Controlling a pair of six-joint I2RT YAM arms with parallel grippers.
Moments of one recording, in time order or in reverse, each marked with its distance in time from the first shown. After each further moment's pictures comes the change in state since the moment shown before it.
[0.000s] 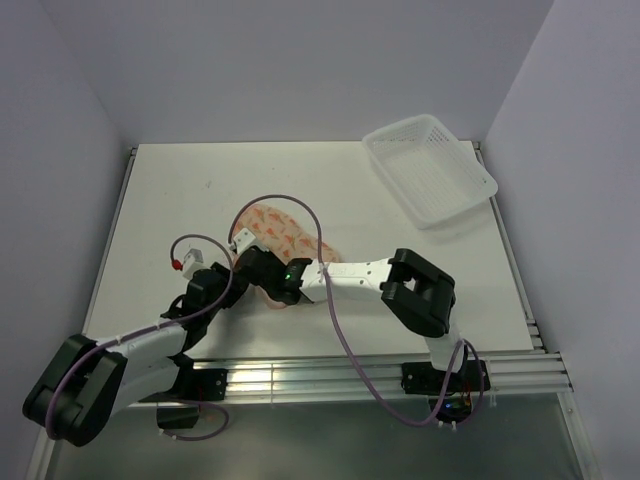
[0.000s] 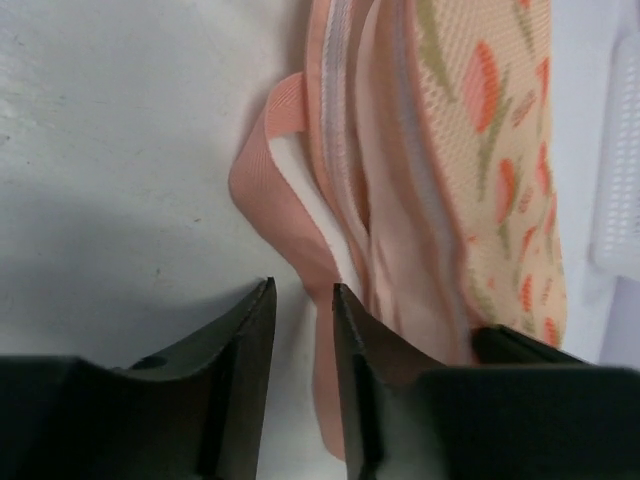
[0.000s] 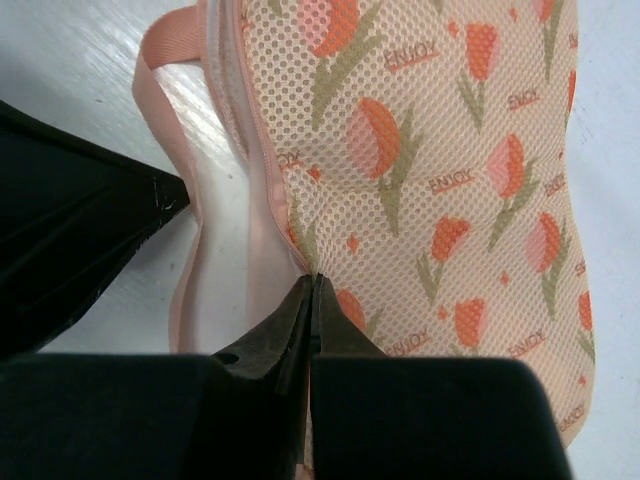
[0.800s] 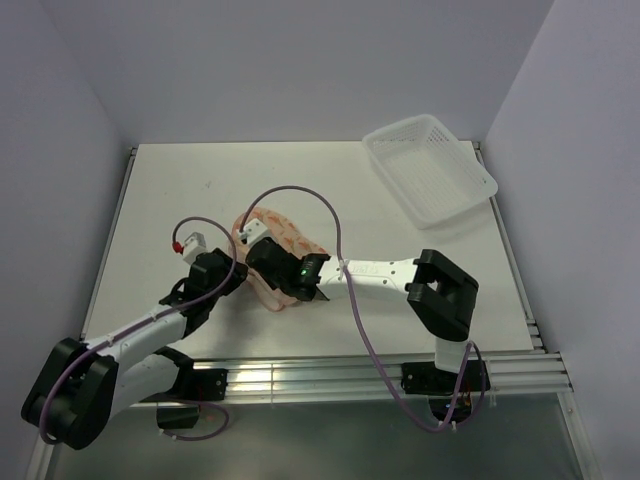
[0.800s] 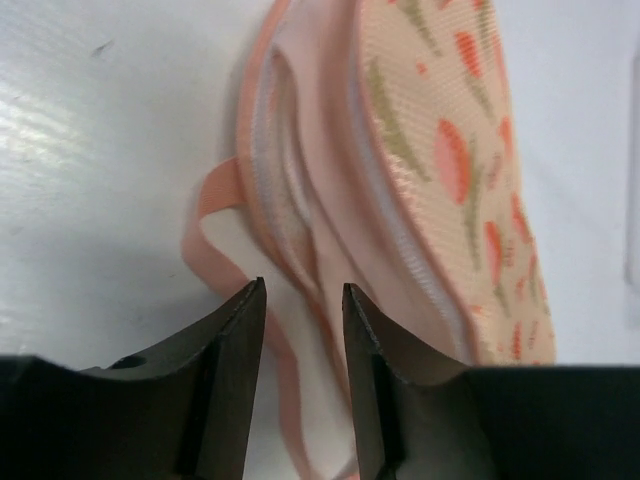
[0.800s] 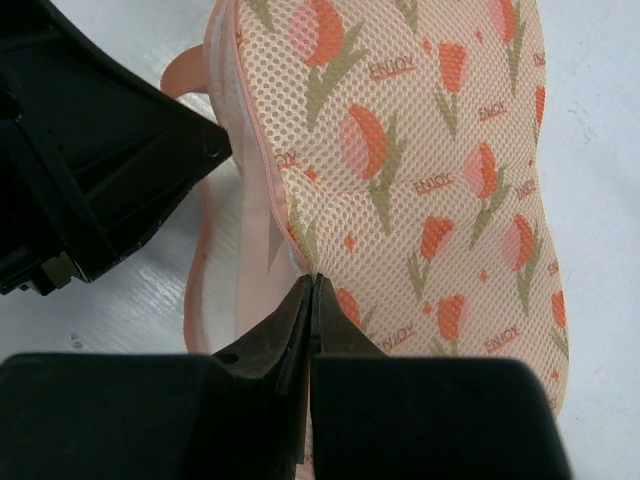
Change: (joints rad) left arm 0.000 -0.015 0.166 -0.196 -0.066 0.123; right arm -0.029 -0.137 -0.080 0.049 -0.087 0.060
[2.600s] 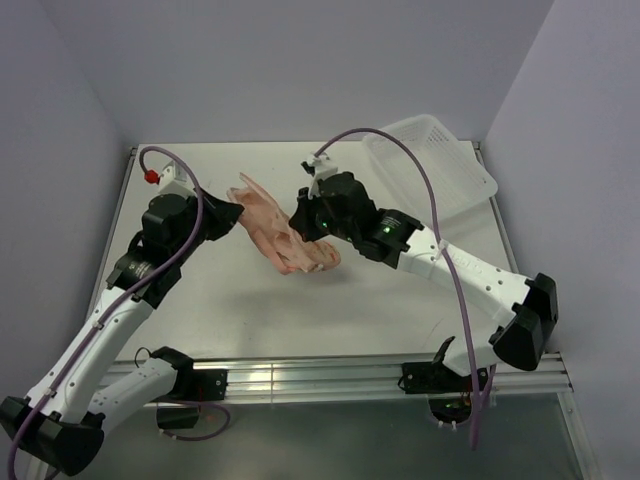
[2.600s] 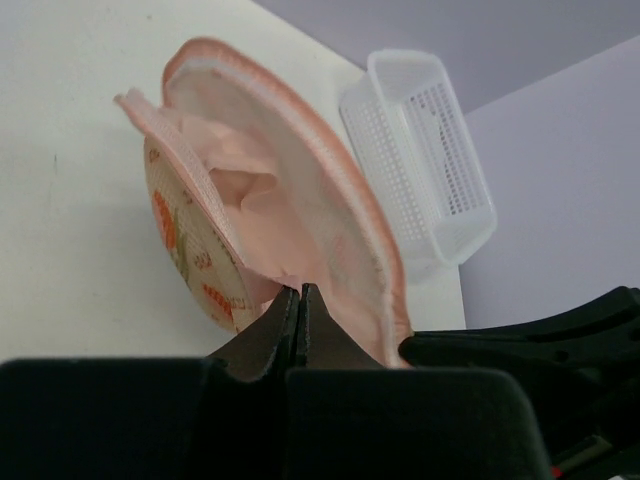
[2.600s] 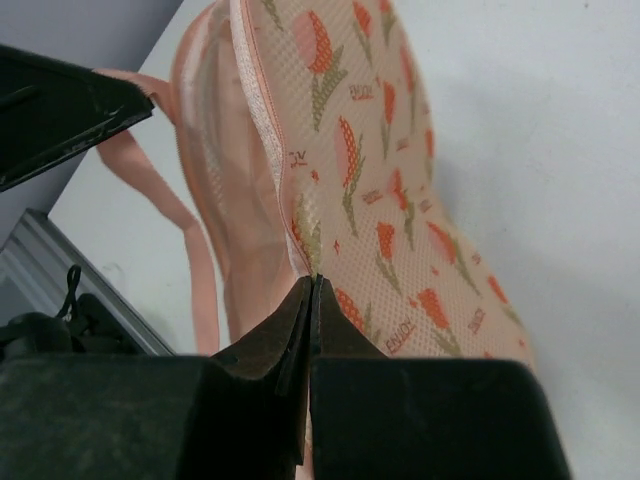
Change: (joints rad) left arm 0.023 -0.153 0.689 -0.527 0.173 0.162; right arm -0.249 -0.408 0.066 -0.169 -0.358 0.213
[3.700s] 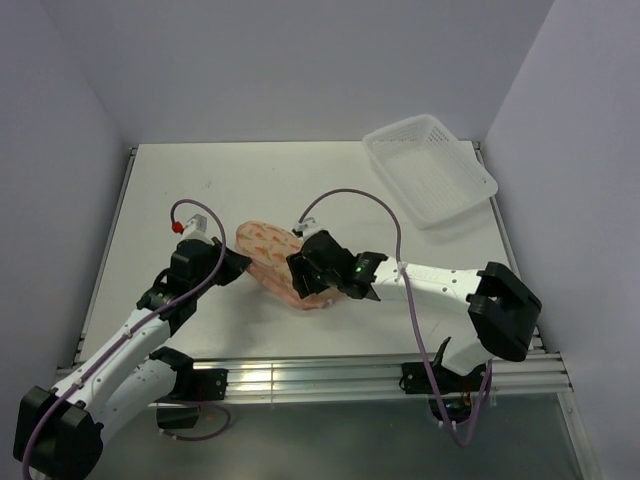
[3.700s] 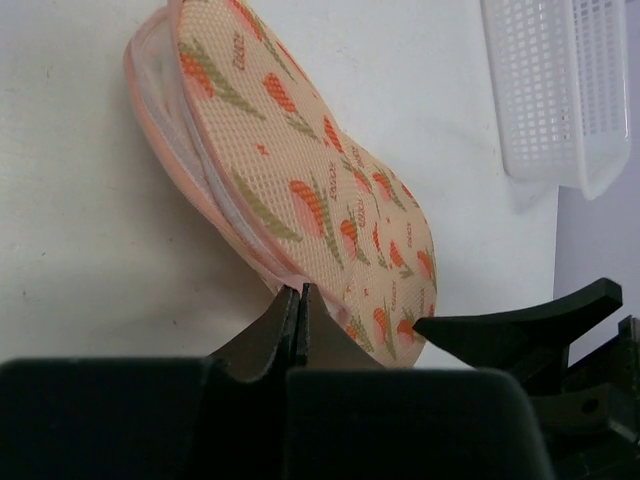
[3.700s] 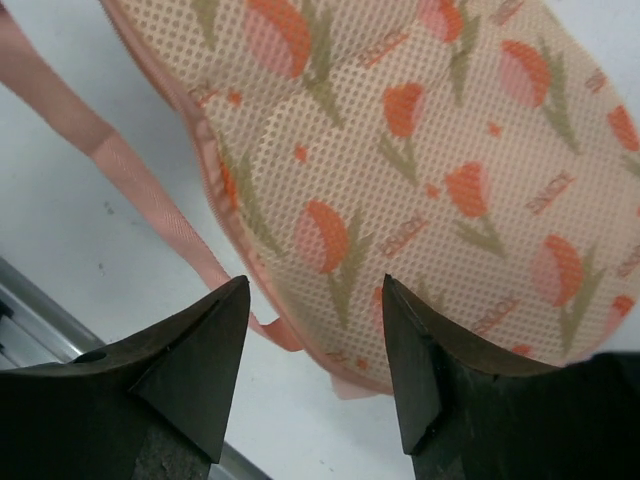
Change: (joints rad) left arm 0.016 -0.058 -0.505 0.219 0.092 -0.056; right arm 0.097 0.073 -0.412 0.156 0.054 0.019
